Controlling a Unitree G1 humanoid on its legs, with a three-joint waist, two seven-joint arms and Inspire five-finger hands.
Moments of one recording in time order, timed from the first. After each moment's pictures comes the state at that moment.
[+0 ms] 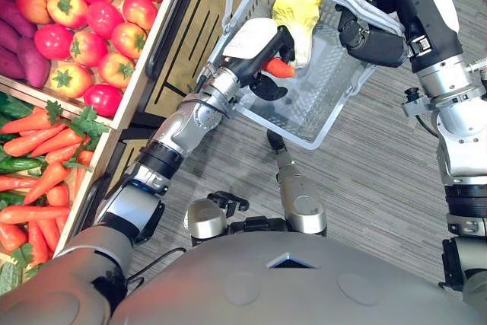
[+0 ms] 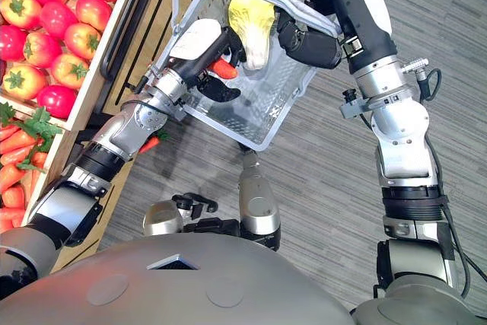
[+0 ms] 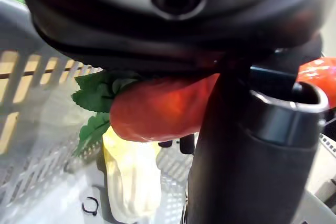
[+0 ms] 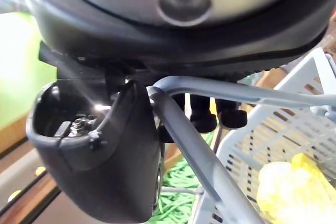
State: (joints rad) left arm -0.44 0.27 -0.47 0.35 0.57 -0.28 0.08; right arm -0.10 -0.70 -0.02 -0.05 0.07 -0.34 0.18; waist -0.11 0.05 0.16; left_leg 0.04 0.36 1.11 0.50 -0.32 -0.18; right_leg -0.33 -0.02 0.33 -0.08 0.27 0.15
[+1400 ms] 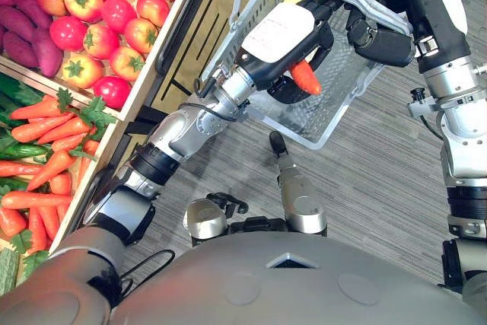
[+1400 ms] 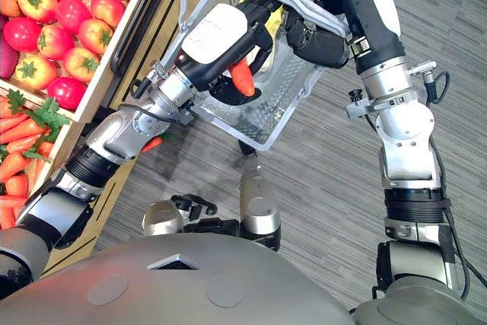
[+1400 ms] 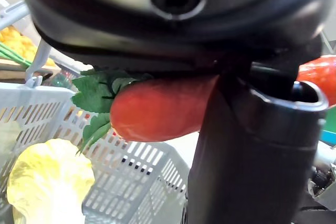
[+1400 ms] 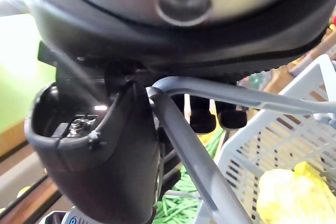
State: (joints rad) left arm -0.43 0.34 -0.59 0.07 0.60 -0.31 0.09; right arm -0.09 -0.70 -0.06 -0.04 0.04 -0.34 0.17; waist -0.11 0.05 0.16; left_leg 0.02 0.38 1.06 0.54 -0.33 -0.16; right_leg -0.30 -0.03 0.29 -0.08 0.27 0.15
